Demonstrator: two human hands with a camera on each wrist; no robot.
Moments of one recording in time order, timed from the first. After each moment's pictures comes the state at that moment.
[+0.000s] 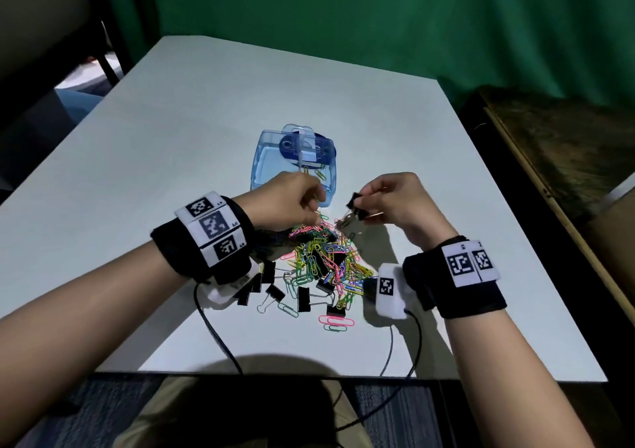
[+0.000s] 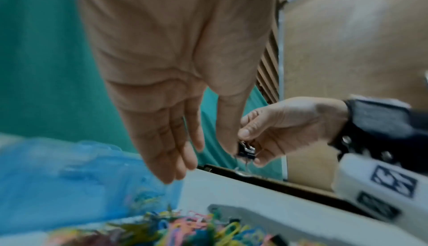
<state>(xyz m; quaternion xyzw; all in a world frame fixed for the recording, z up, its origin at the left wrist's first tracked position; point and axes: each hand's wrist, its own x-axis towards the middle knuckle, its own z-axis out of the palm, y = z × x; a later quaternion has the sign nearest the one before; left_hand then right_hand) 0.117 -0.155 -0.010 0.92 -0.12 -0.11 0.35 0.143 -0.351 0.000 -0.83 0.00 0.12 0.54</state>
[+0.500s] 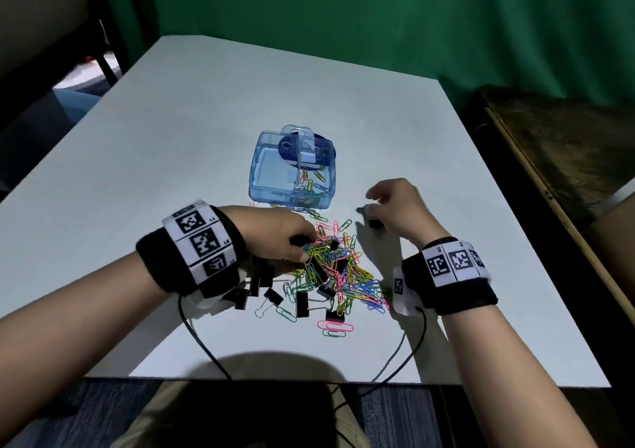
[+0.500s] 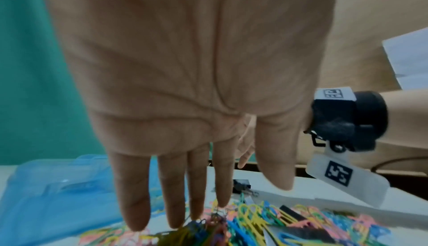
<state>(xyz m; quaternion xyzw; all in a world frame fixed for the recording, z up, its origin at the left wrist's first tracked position) 0.114 -0.141 -0.035 0.93 -0.24 -0.26 0.11 0.166 -0.362 -0.023 -0.95 -0.06 0.06 0.31</state>
